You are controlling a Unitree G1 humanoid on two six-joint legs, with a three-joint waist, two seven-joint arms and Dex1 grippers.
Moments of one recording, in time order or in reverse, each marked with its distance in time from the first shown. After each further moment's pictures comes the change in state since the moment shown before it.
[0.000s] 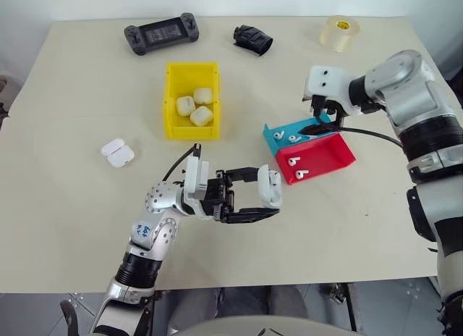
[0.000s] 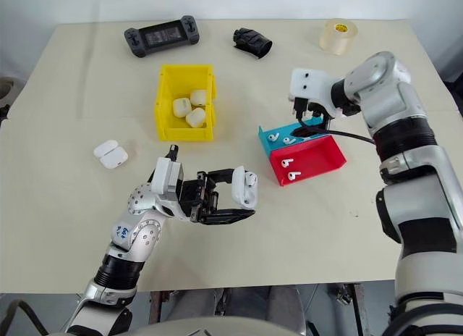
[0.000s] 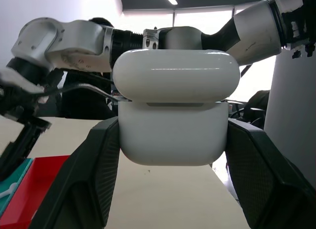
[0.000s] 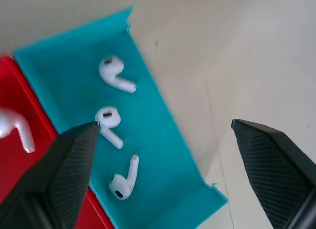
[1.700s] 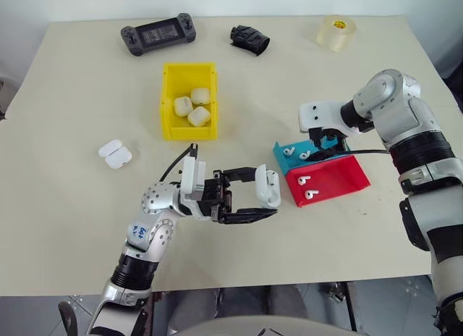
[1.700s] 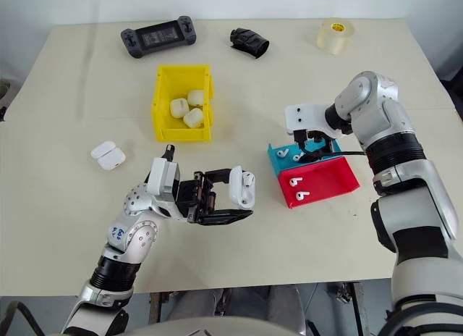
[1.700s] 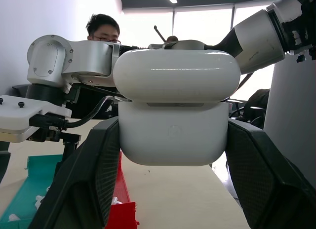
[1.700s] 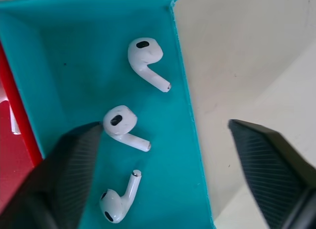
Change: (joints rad) left arm 0.012 0.036 0.003 -0.032 -0.017 0.014 0.015; right arm 0.121 -0.001 -0.054 -0.161 -0.130 -0.008 0.222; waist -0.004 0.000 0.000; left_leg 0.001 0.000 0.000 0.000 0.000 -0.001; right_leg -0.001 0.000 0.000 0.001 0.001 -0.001
